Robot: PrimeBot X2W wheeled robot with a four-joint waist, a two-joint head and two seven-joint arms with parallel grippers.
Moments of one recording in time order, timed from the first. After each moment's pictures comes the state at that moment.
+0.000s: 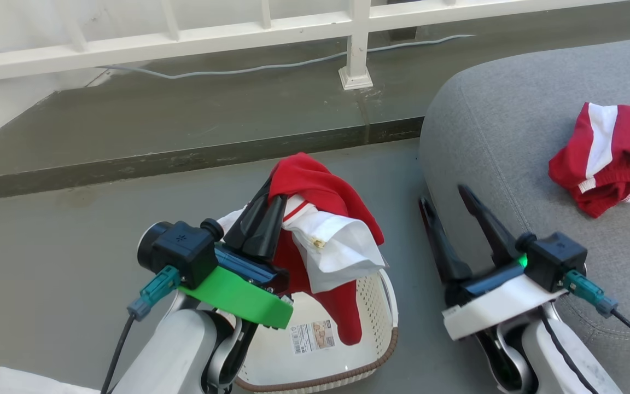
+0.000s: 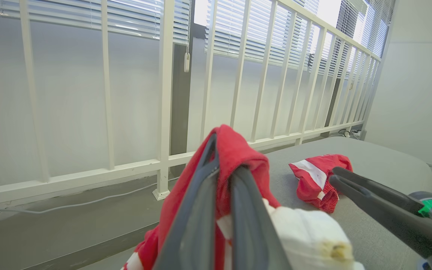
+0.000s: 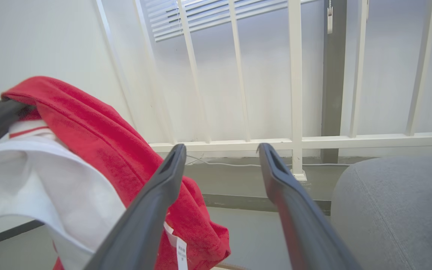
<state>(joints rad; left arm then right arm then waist) -0.28 0.08 -0.55 -0.02 -0.47 -0.05 -0.23 -0.04 -0.10 0.34 -0.01 0.27 0.04 -0.19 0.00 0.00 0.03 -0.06</state>
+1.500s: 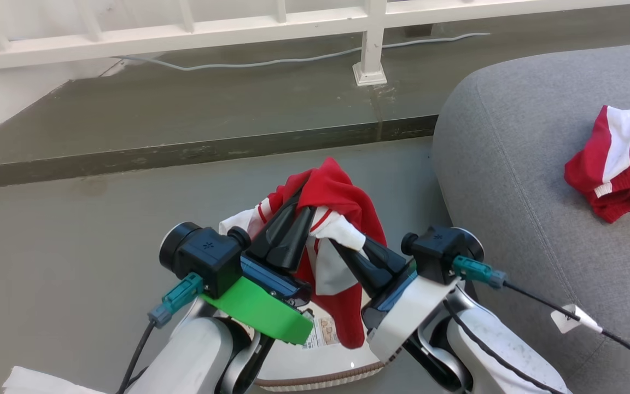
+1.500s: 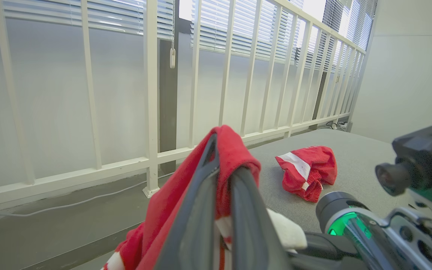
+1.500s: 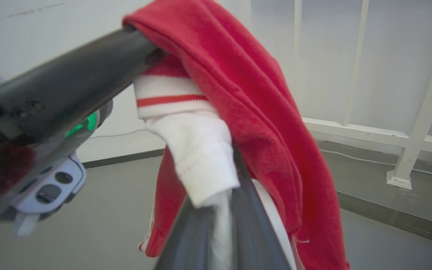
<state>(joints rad) -0.28 0.08 -0.61 -0.09 -0.46 -0.05 -0.19 -0.21 -0.07 0.64 0.05 0.32 0.11 -0.07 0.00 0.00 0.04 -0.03</state>
